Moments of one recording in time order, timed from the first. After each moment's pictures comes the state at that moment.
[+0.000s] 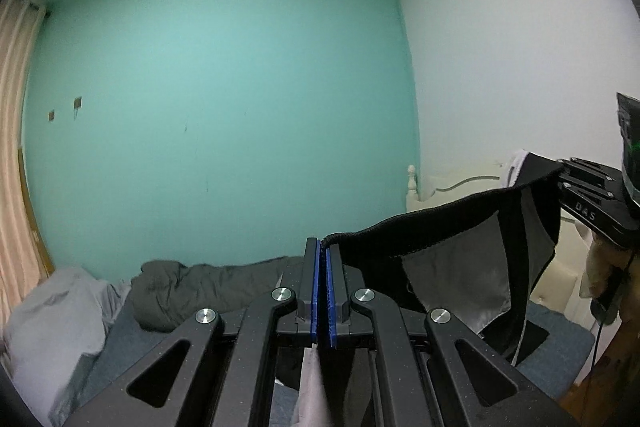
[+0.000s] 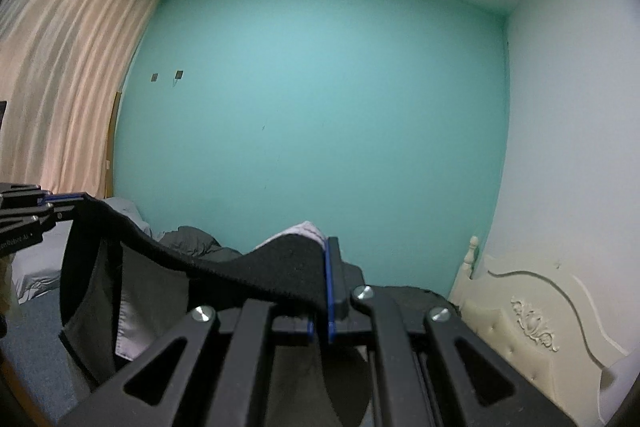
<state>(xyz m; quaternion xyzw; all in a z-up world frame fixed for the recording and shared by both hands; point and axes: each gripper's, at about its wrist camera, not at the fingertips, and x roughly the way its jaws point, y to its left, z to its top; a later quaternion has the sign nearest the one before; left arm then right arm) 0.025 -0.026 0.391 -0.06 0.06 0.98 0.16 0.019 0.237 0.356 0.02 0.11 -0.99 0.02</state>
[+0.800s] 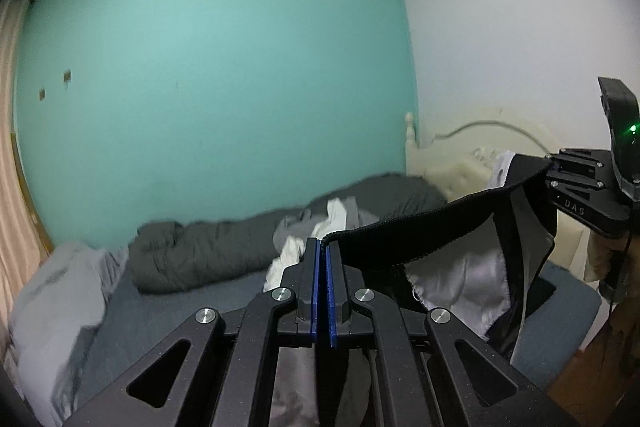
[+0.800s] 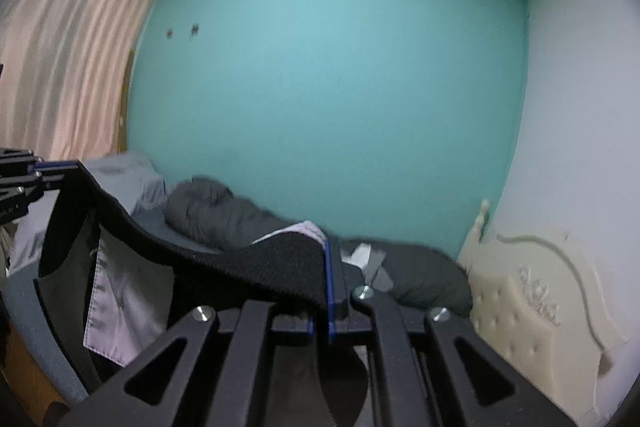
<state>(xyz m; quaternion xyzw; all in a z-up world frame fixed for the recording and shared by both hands) -0.027 -0.011 0.284 -0.16 0.07 0.97 0.15 -0.003 0.247 0.272 0.13 0.12 -0.98 0.03</state>
